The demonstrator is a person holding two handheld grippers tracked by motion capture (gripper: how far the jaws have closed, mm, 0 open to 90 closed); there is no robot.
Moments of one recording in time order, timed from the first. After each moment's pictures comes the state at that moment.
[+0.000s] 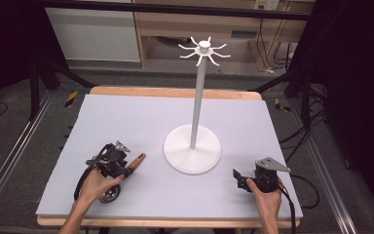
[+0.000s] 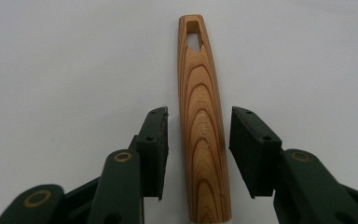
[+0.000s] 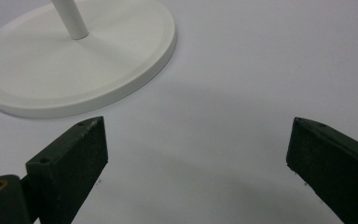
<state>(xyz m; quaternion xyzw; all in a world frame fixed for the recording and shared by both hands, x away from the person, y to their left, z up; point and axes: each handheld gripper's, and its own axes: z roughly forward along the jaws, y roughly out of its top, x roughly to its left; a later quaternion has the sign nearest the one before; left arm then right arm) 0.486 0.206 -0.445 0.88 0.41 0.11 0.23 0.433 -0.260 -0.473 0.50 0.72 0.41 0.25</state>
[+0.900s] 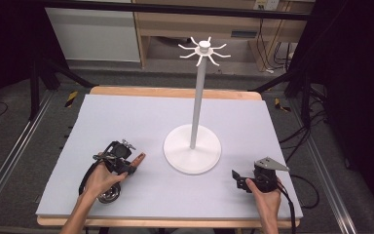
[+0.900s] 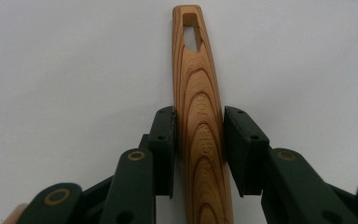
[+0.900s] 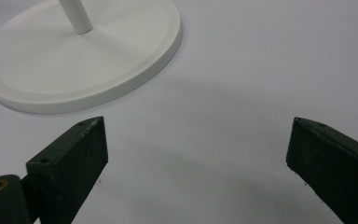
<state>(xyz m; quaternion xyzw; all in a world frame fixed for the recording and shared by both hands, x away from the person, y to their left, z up) 0.500 0.196 -0.452 0.88 0.42 0.09 0.19 0.435 -0.259 -0.475 0.51 0.72 0.41 0.23</state>
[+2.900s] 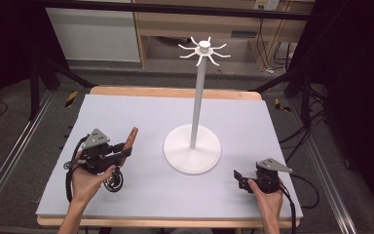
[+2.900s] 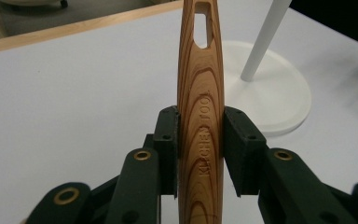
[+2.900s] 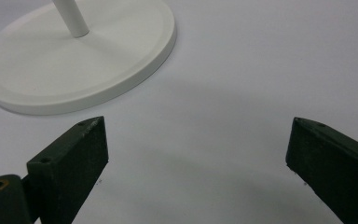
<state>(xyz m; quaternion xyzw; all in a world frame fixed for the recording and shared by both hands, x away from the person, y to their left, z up) 0.445 0.224 -0.371 0.77 0.40 0.19 0.46 0.432 -0.264 -0.475 0.51 0.72 0.41 0.23</state>
